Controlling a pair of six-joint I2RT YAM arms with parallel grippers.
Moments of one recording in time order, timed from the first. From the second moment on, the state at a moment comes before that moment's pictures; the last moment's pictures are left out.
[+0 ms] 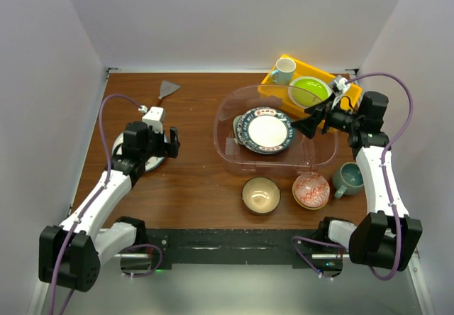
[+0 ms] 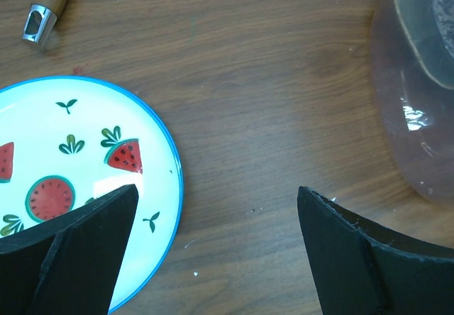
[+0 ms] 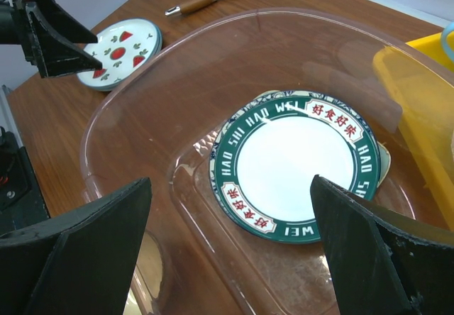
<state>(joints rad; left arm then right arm) -0.20 1.01 0.62 -0.15 0.06 -0.08 -0.18 1.17 0.97 -0.21 -1.07 -0.08</state>
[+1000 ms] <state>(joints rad) -0.21 1.28 0.75 -0.30 -0.16 -0.09 -0.18 1.17 0.96 -0.20 -1.07 -0.07</state>
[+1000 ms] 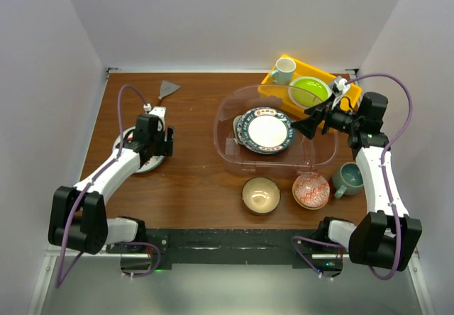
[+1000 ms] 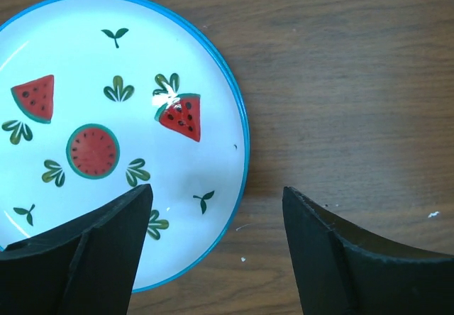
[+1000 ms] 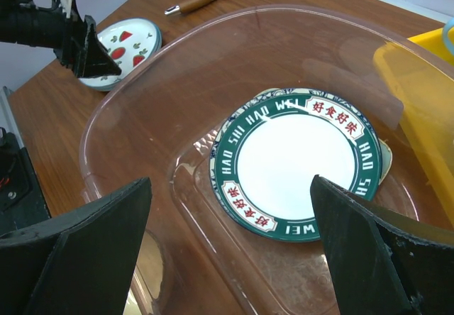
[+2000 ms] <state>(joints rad) -0.24 1.46 0.83 -0.38 -0.25 -0.04 -0.18 1.17 0.96 -0.19 -1.07 -0.07</state>
